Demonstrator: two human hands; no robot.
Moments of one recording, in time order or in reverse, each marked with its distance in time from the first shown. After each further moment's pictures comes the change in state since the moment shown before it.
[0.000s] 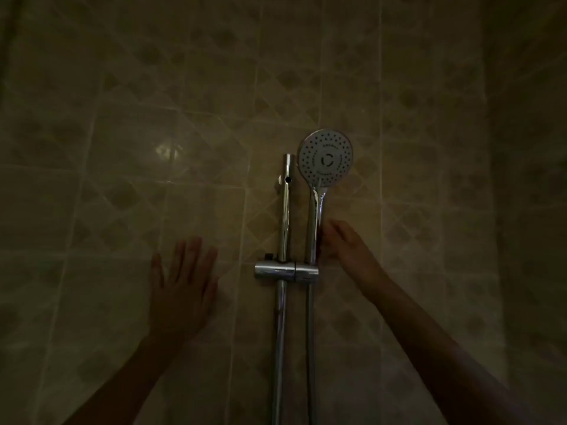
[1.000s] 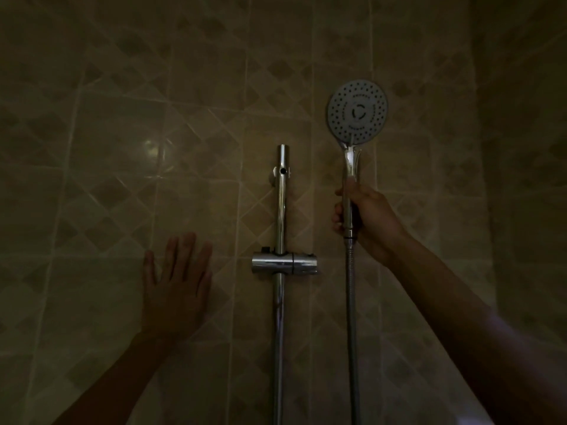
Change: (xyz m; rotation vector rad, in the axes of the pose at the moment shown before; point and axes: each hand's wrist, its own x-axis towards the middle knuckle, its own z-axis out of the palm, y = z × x) left_hand -0.002 -0.004 0.004 0.035 0.017 0.046; right_hand 0.010 -0.041 -0.029 0.480 0.038 0.149
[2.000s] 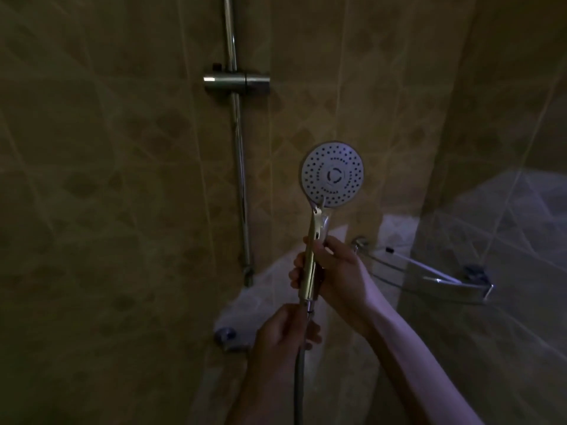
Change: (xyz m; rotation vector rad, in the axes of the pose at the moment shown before) left_hand -0.286 0.218 -0.215 -1.663 -0.930 -0.969; right_hand -0.329 0.104 -0.032 0.183 0.113 0.595
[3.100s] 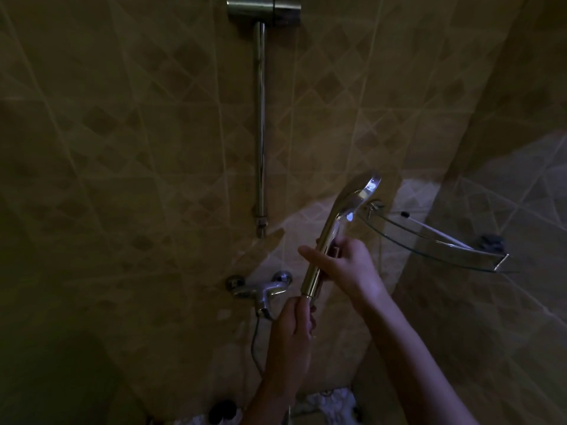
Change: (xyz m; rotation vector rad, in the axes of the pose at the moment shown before) left_hand -0.047 -0.061 0.004 0.086 0.153 -0.047; right_hand -0.030 0.047 -0.020 -0.615 0.055 0.063
